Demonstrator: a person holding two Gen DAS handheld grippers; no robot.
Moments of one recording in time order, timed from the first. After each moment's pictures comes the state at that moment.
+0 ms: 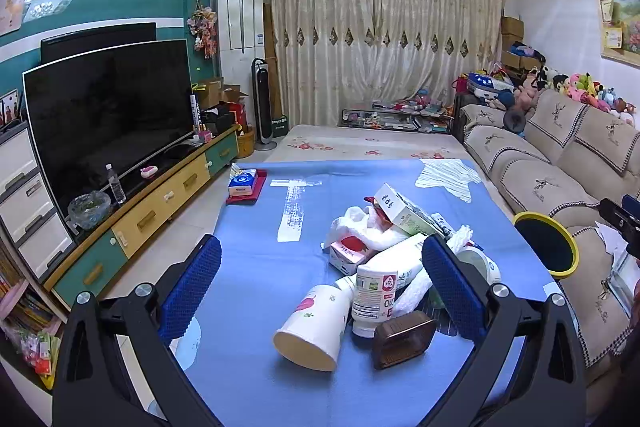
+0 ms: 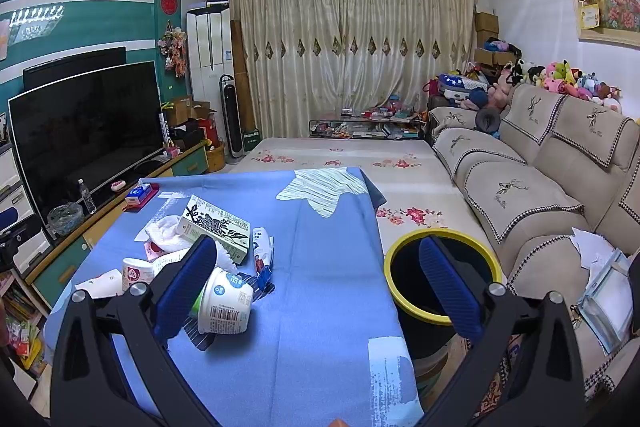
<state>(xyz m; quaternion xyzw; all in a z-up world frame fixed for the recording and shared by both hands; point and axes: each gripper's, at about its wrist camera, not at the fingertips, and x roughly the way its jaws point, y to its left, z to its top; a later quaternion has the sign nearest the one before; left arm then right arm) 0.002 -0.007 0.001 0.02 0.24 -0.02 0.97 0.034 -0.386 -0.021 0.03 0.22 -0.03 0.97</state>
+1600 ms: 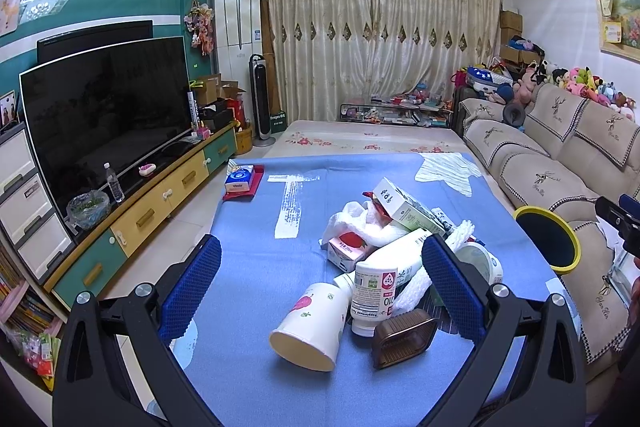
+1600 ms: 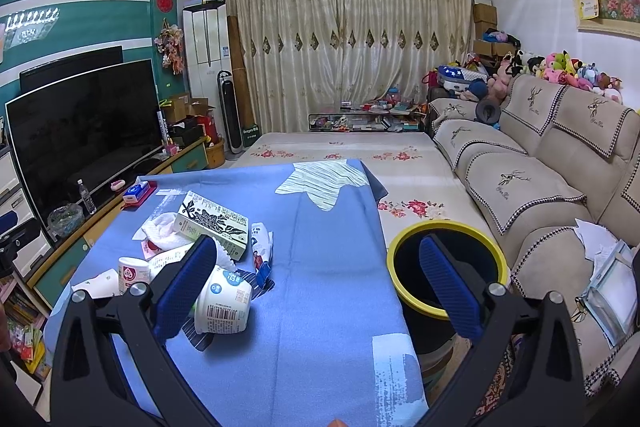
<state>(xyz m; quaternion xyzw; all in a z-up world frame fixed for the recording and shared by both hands) 0.004 -0.010 0.000 0.02 0.24 -0.02 0.97 0.042 -0.389 -0.030 0.04 0.23 -0.03 0.97</state>
